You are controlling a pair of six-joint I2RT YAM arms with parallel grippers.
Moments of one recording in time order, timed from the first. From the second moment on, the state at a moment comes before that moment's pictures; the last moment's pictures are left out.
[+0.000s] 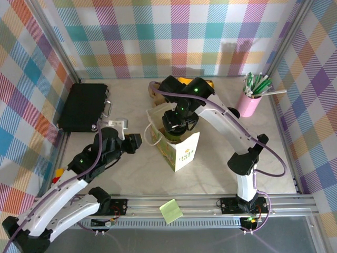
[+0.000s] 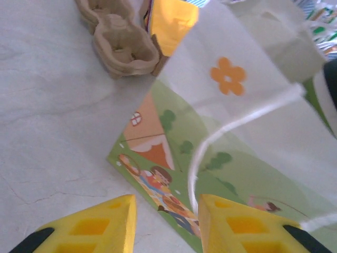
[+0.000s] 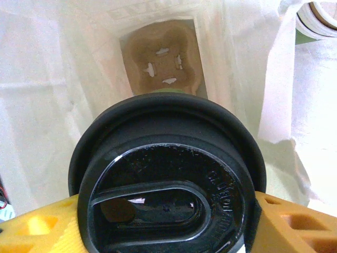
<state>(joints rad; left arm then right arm) -0.59 0.78 0.77 -0.52 -0.03 -0.55 0.88 1.93 2.34 -1.69 0.06 0.44</state>
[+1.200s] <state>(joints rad) -0.40 1.38 0.99 -0.17 0.44 -0.54 0.88 1.90 2.19 -1.69 0.03 0.47</state>
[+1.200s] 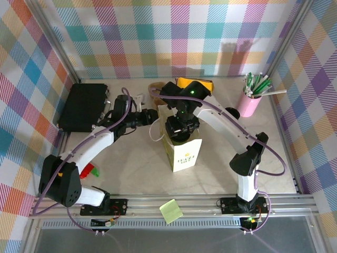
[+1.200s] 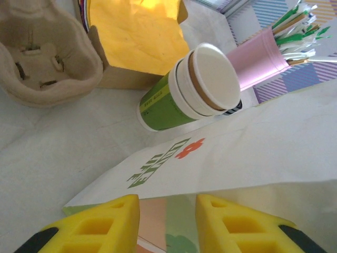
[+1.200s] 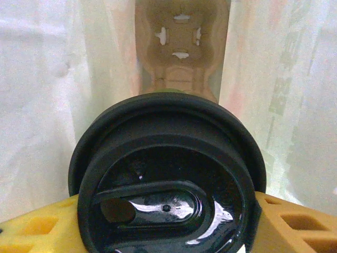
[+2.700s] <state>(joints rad) -0.40 1.00 0.92 -0.50 0.28 -0.47 0.88 1.90 1.99 -1.63 0.01 0.54</state>
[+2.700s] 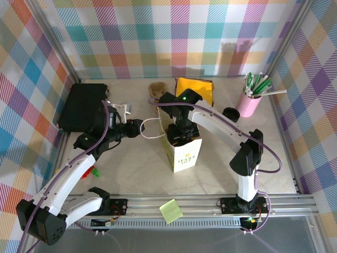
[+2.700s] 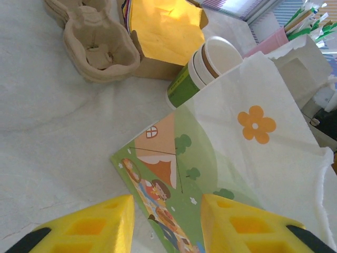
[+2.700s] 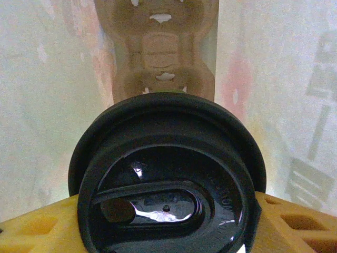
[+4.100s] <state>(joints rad) -0.40 0.99 0.92 -0.51 0.27 -0.47 0.88 1.87 1.85 -1.51 0.02 0.52</state>
